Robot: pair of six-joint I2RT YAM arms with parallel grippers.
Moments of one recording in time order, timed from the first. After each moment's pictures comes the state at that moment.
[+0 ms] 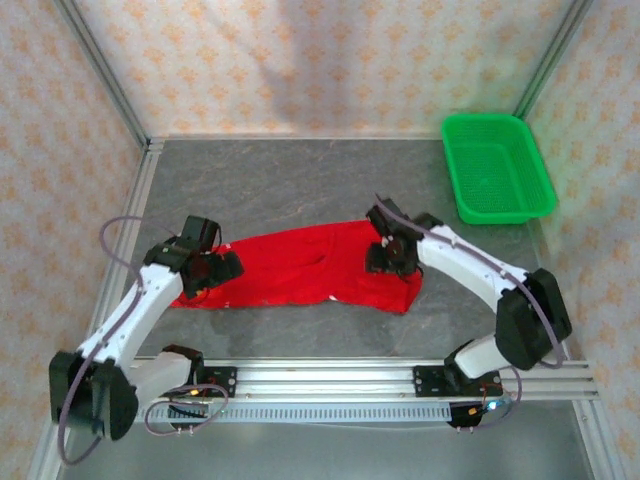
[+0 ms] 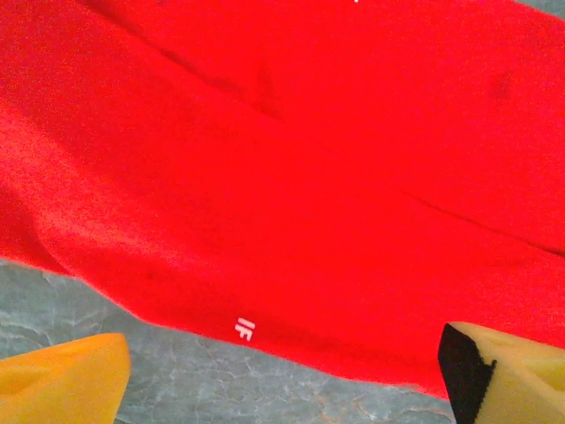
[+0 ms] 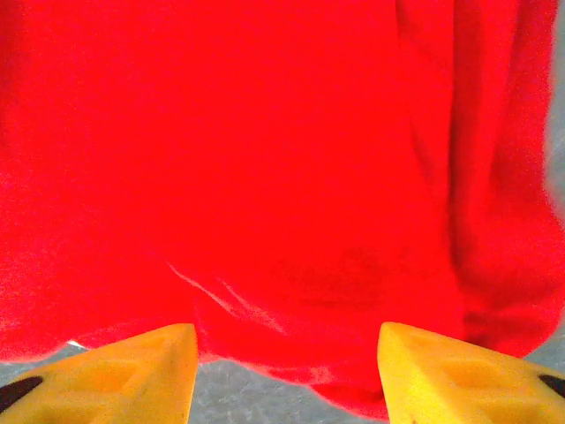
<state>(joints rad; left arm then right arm) -0.16 1.12 0.81 -0.94 -0.04 -0.67 0.58 1.43 0.99 -0.88 -0.01 0.67</state>
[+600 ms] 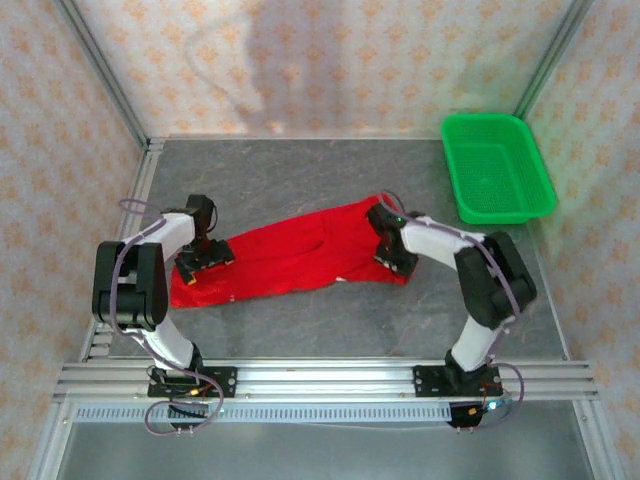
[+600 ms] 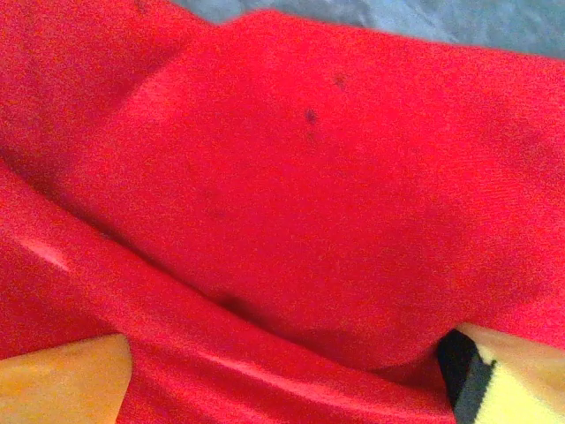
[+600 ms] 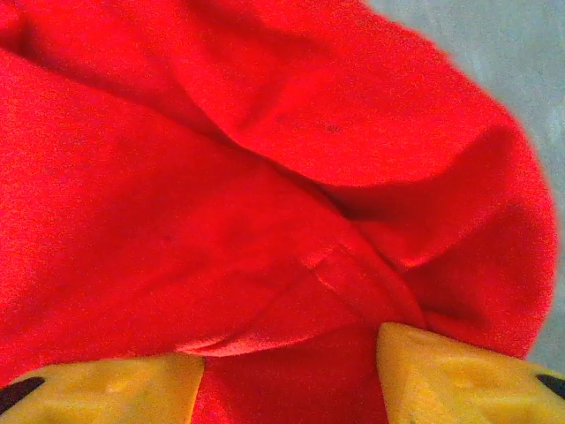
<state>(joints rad) 0.05 1.67 0.98 -0.84 -0.05 -0.59 0.47 1.78 1.09 -0.75 0.20 0.99</state>
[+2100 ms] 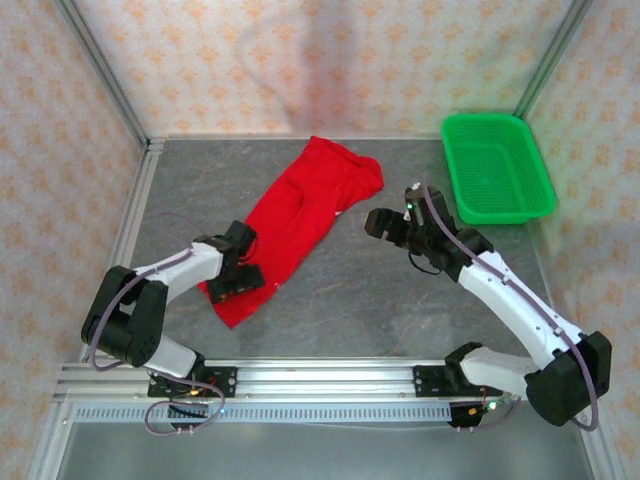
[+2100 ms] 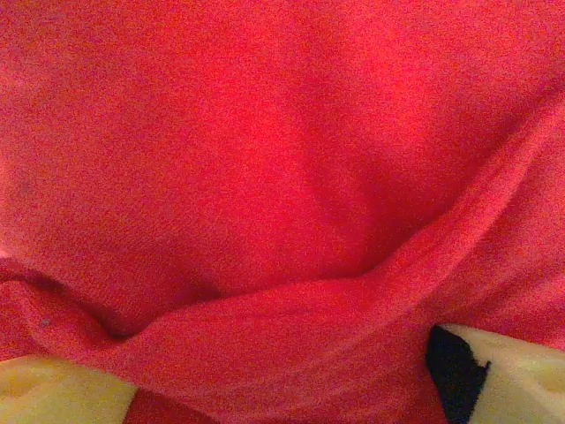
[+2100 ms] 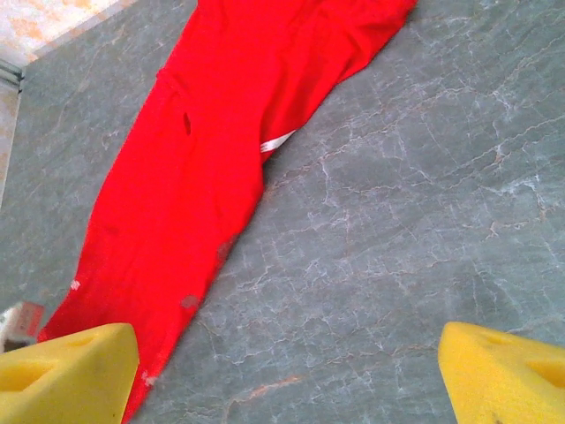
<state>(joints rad) -0.37 1.50 0.74 -0.73 -0.03 -0.79 0.49 1.13 0.98 -0.59 -0.01 0.68</state>
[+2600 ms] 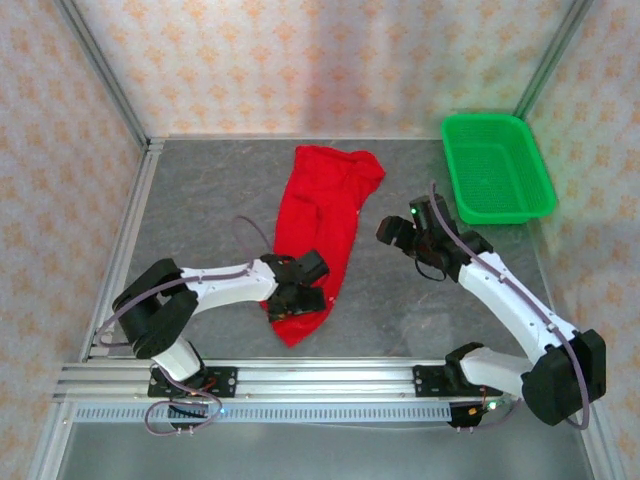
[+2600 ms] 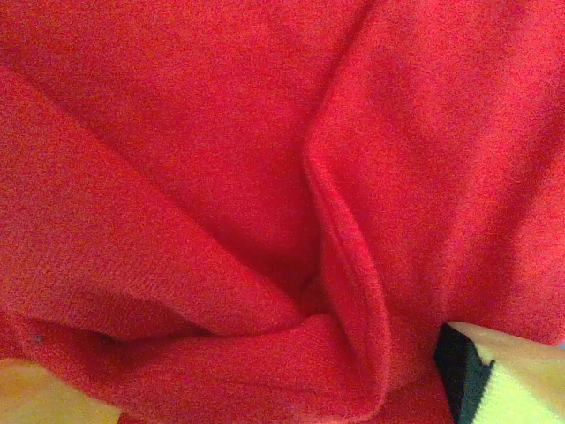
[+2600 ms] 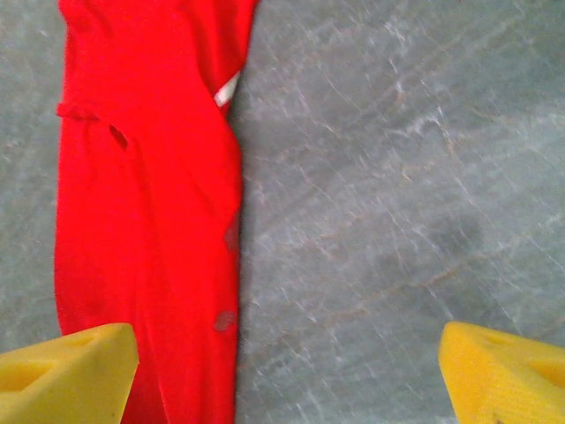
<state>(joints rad) -0.89 1.63 0.92 -0.68 0.06 -1.15 0.42 1.13 0.90 -0.65 0.01 0.76</state>
